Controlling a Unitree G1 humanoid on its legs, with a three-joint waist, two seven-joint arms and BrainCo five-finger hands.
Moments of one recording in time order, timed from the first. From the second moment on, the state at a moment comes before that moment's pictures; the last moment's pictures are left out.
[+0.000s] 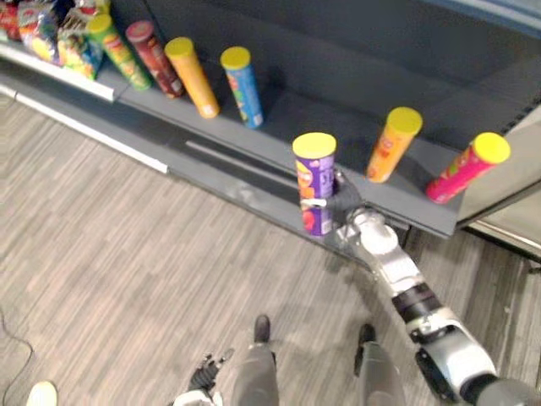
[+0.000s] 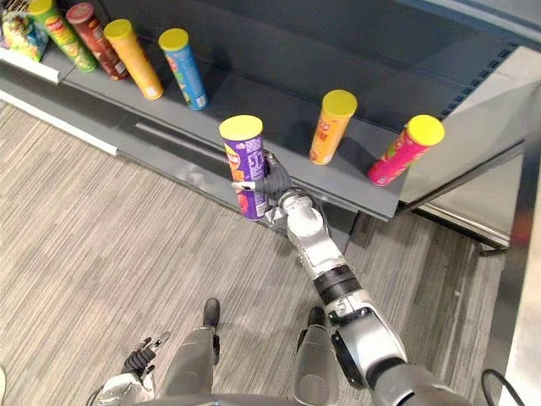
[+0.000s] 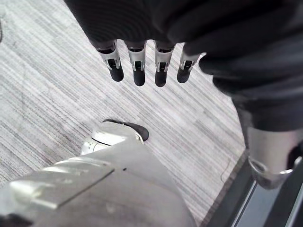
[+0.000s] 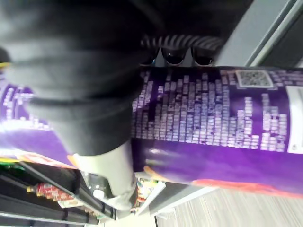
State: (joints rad) left arm 0.07 0.15 0.17 1.01 -0.20 -0.13 0.00; right arm -0.68 -0.13 0.30 0.47 0.20 -0.07 0.04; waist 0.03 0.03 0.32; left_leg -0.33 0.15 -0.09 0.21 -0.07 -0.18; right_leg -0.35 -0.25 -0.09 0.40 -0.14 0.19
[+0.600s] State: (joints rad) left arm -0.02 0.09 0.17 0.93 -0.31 -0.13 0.03; right arm -0.99 -0.03 0.08 0.63 0.11 -0.02 -0.14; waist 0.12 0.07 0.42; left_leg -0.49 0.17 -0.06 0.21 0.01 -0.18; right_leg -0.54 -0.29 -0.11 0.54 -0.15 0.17
